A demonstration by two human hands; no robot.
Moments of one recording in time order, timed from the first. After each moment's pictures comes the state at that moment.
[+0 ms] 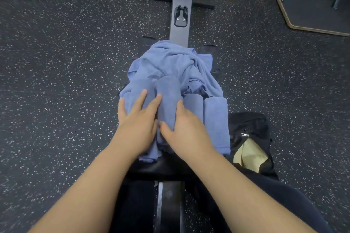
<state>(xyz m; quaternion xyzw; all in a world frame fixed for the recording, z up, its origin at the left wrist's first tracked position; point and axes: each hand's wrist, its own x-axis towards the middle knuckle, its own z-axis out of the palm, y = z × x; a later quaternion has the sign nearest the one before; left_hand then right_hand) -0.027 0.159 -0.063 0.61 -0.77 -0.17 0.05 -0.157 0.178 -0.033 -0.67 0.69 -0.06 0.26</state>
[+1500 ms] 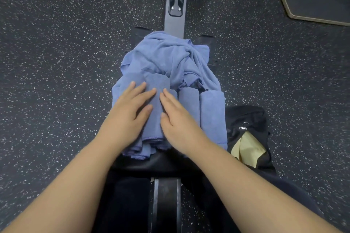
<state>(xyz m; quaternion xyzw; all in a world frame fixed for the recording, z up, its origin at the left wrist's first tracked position) -0.014 0.151 -0.067 0.58 -0.71 -0.32 0.23 -0.171 0.166 -0.051 -0.70 0.58 -0.13 0.40</state>
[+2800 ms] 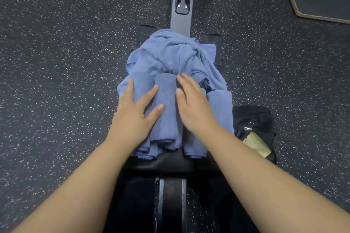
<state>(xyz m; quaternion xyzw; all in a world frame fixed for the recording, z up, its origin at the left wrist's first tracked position) -0.017 0.155 -0.075 0.65 -0.64 -0.36 0.20 -0.180 0.131 -0.070 -0.66 0.64 -0.25 0.30</state>
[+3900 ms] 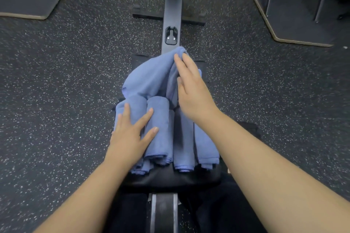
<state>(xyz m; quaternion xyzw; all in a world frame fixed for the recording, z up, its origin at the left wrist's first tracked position) -0.024 0.163 -0.074 0.65 -0.67 -0.28 0.19 -0.203 0.099 0.011 -0.74 0.56 -0.30 0.22</state>
